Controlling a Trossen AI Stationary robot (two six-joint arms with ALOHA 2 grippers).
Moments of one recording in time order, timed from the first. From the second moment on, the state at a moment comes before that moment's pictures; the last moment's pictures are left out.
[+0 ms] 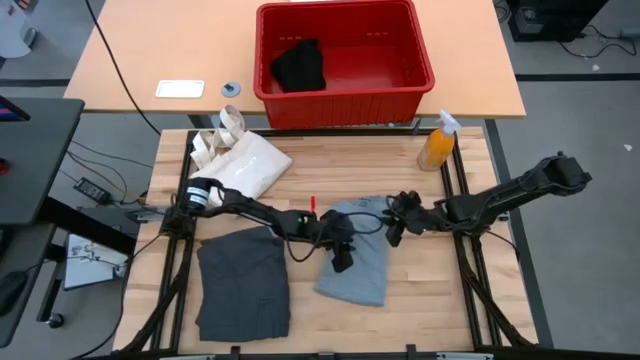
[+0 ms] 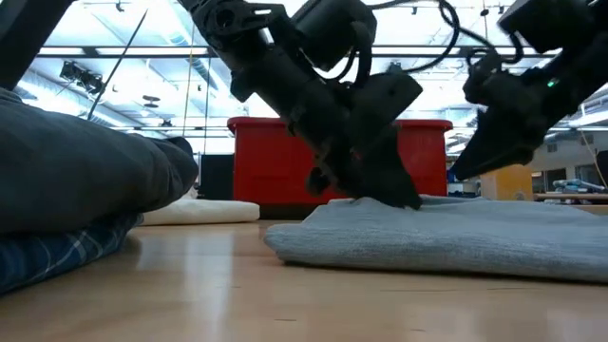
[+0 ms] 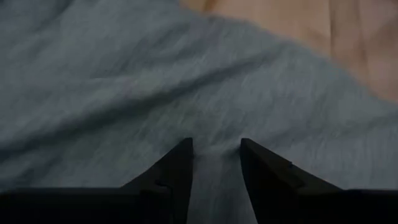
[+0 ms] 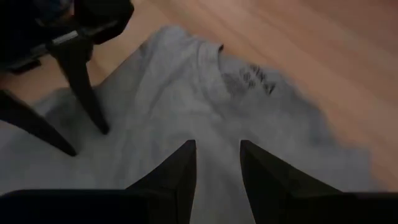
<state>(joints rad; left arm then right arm) -0.13 2.09 1.34 0.04 -0.09 -0.43 0.20 1.05 0.37 -0.13 0.47 0.69</state>
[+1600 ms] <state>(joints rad) -0.06 1.84 1.34 -0.06 0.13 -0.79 0.00 0.84 0.58 -0.54 -0.13 0.82</state>
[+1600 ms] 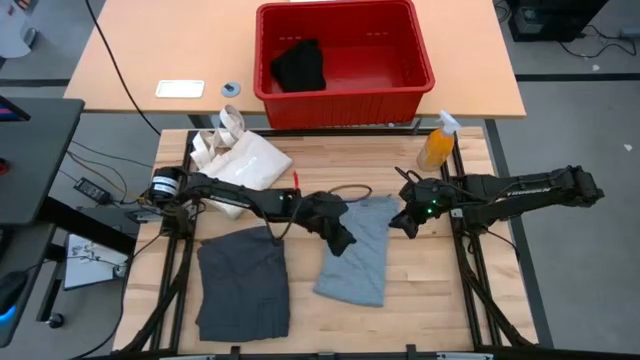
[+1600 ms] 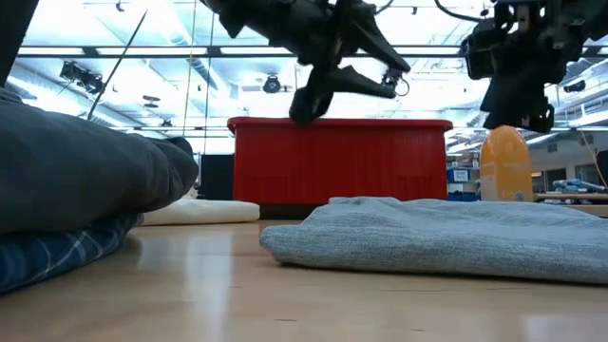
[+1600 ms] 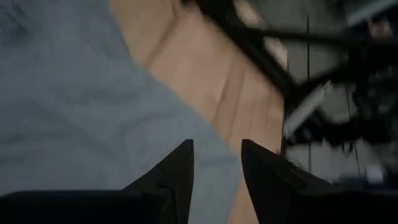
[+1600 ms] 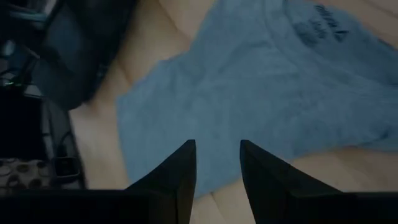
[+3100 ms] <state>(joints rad) -0.16 1.77 1.34 -0.26 0.07 -0.15 0.36 0.98 0.34 -0.20 0.13 1.69</state>
